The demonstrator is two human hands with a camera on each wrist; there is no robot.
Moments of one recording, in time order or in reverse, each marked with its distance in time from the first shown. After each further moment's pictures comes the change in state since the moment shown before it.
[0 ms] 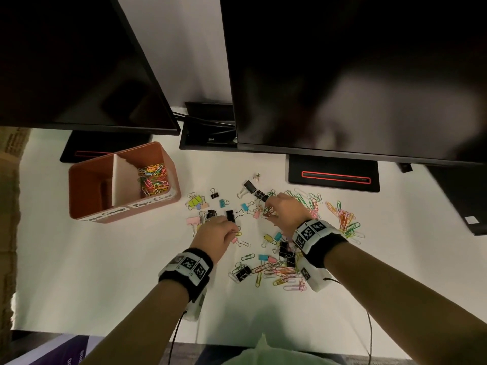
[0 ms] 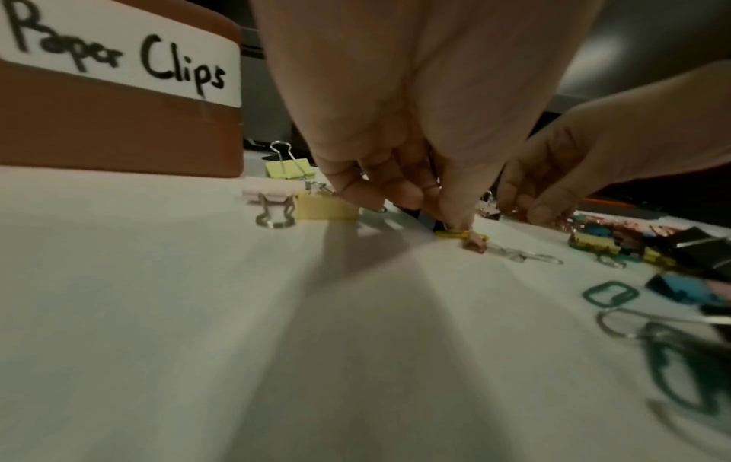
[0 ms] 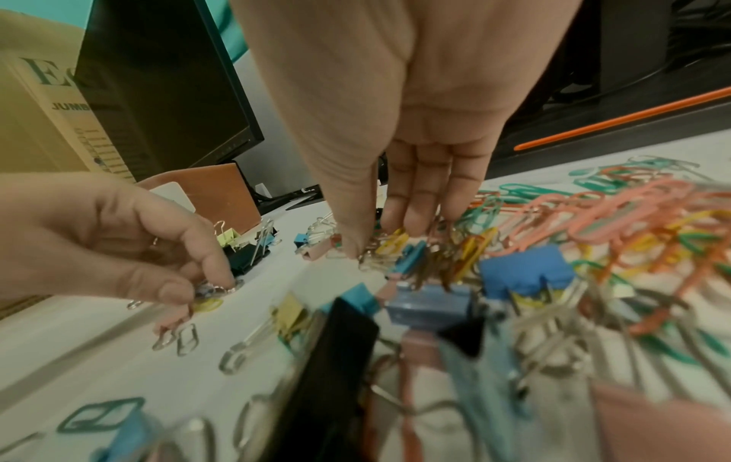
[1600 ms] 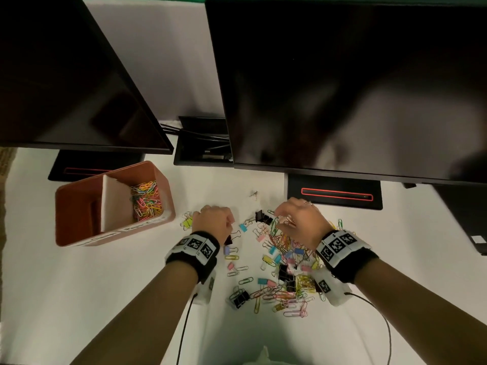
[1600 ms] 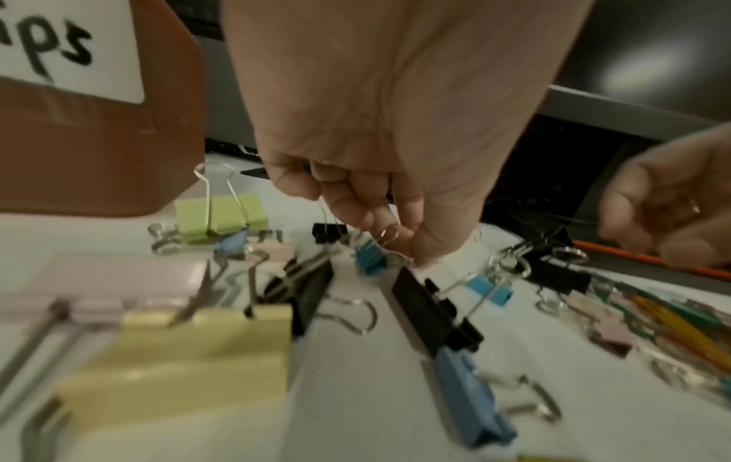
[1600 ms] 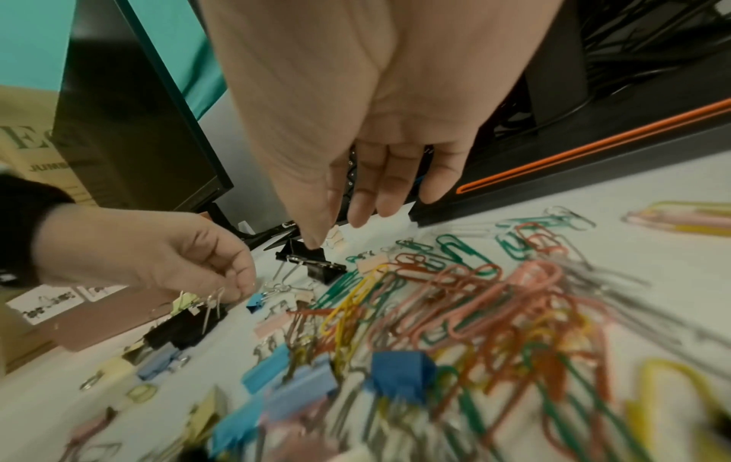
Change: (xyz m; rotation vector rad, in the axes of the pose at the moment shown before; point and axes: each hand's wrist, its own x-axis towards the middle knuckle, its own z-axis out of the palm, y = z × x) left_hand 0.075 0.023 -0.037 0.245 -0.087 -0.268; right_hand 0.004 0.036 -0.029 0.087 0.075 -0.108
